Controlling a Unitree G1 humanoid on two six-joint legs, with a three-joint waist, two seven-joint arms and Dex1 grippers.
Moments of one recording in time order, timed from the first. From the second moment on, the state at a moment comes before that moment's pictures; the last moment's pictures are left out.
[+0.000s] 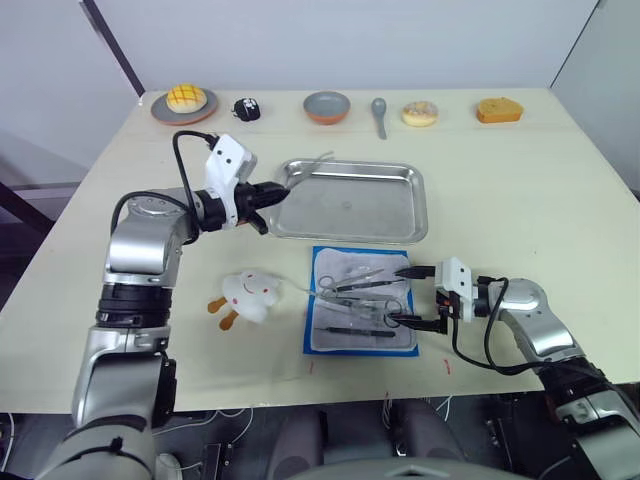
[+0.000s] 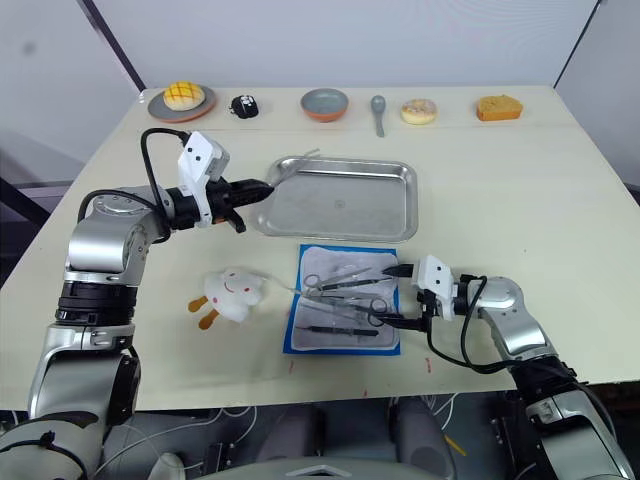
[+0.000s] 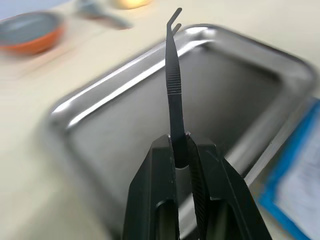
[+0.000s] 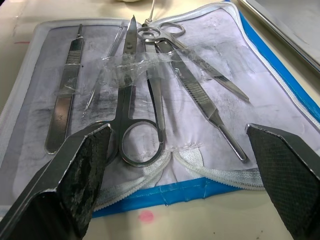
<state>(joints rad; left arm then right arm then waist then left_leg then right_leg) -0.69 0.61 0.06 0.12 -0.20 0.69 -0.79 -0.31 -0.49 0.25 0.25 0.22 -0.09 1.15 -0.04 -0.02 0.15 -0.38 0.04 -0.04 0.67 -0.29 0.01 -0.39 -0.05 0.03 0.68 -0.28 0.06</state>
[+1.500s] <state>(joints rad) -0.73 0.27 0.03 0.25 -0.07 0.93 -0.15 -0.30 -0.50 0.25 0.24 0.22 -0.08 1.13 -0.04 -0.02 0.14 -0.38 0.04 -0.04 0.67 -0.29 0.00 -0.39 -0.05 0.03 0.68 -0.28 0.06</state>
